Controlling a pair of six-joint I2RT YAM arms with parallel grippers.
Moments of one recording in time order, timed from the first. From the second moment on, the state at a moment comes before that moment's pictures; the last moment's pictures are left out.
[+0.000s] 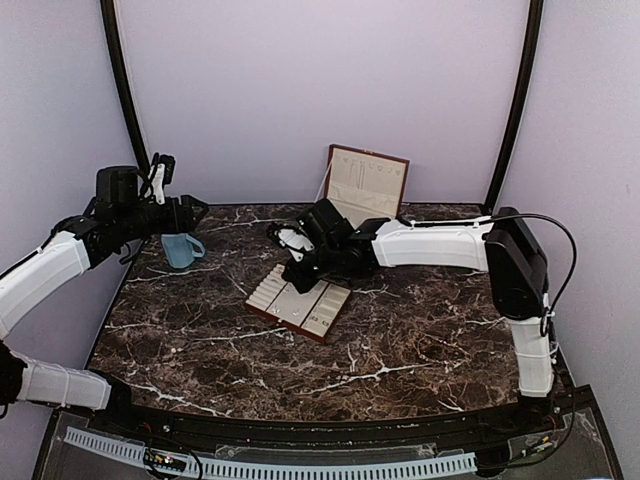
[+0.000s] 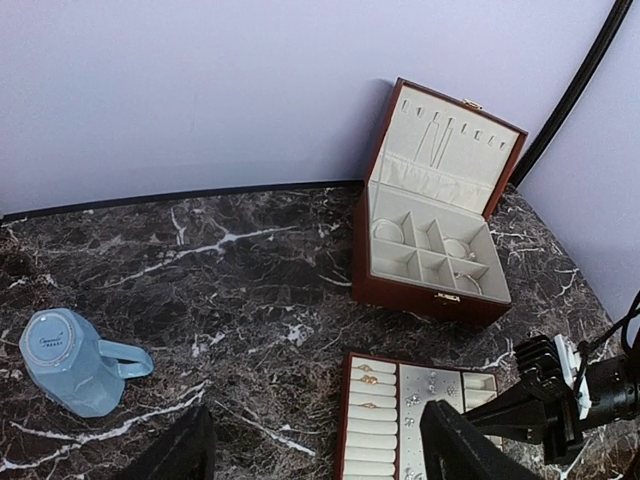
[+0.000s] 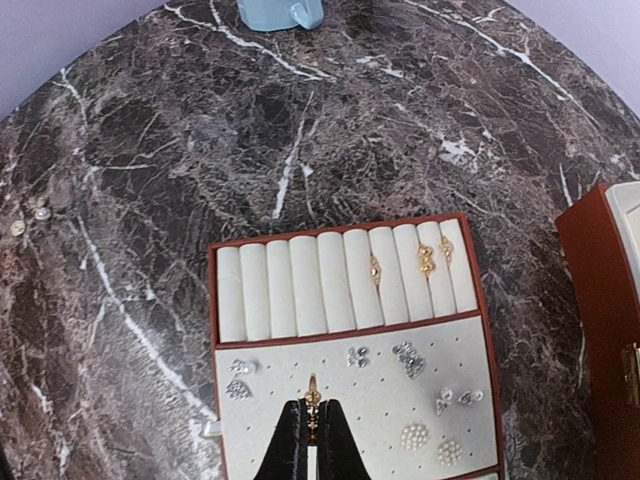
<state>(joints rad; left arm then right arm) -0.25 1.14 0.97 -0.22 0.20 -0.20 0.96 2.11 1.68 -0.33 -0.11 0.01</state>
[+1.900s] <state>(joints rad) -0.25 1.11 0.97 -0.26 0.16 -0.19 0.96 2.44 2.00 -0.34 -0.07 -0.15</state>
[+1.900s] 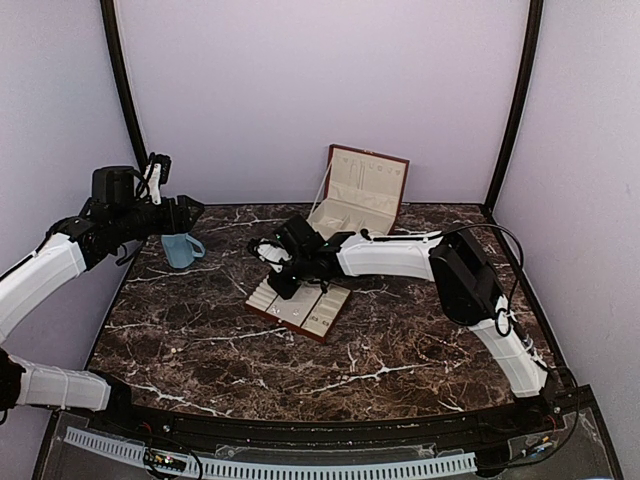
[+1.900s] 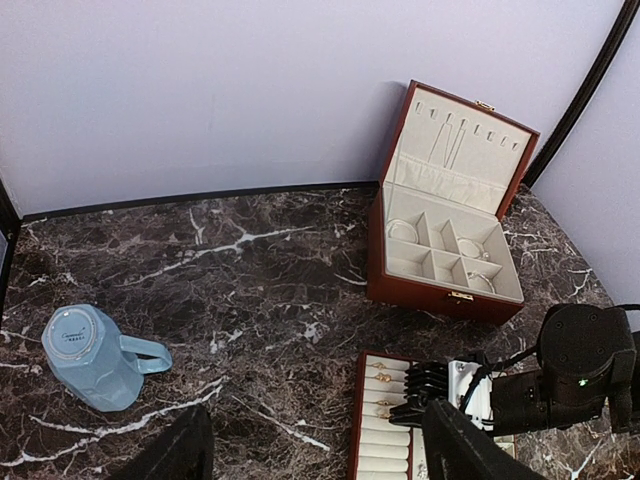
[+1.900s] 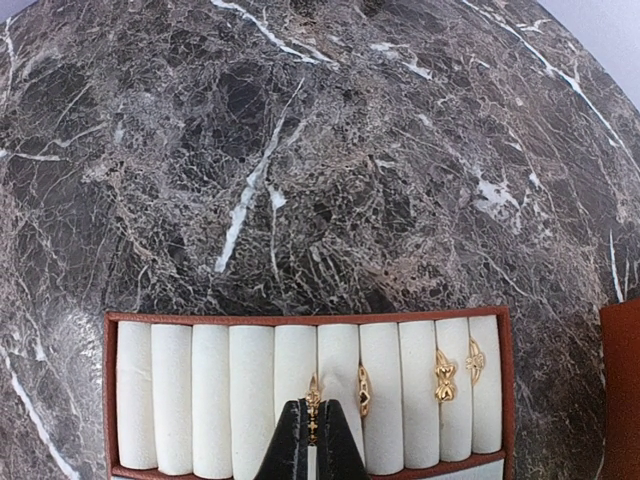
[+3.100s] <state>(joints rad) -0.25 1.11 0.97 -0.26 0.16 -0.19 0.94 2.44 1.97 -0.33 -0.06 -0.13</state>
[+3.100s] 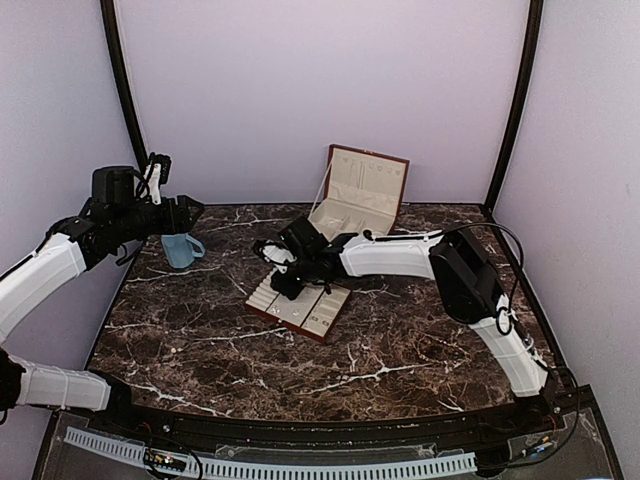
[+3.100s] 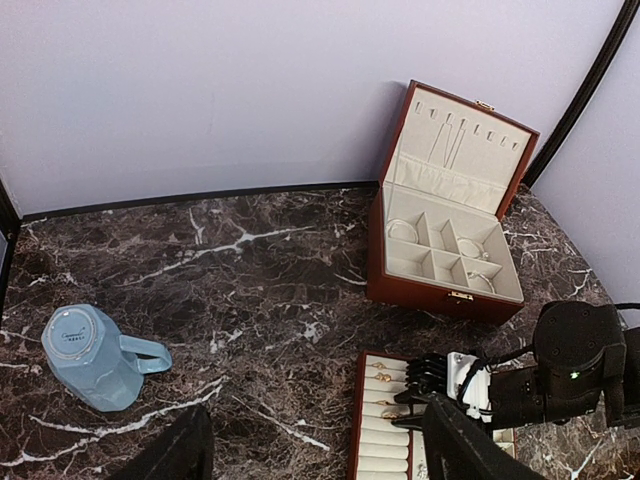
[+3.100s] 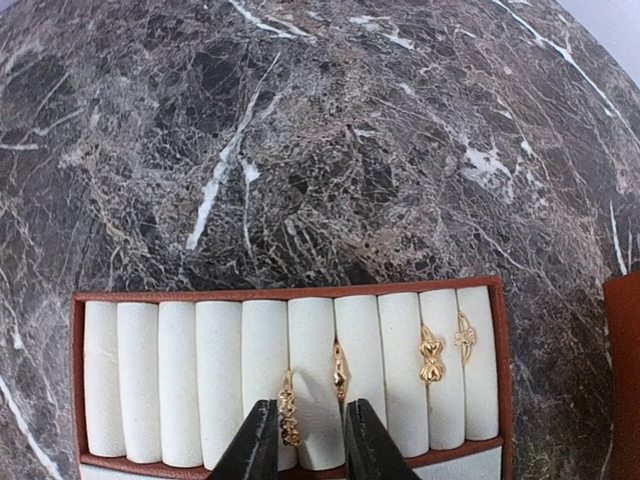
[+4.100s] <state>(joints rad) -0.25 1.11 0.97 -0.26 0.16 -0.19 0.89 2.37 1.90 -0.22 -0.24 0.01</state>
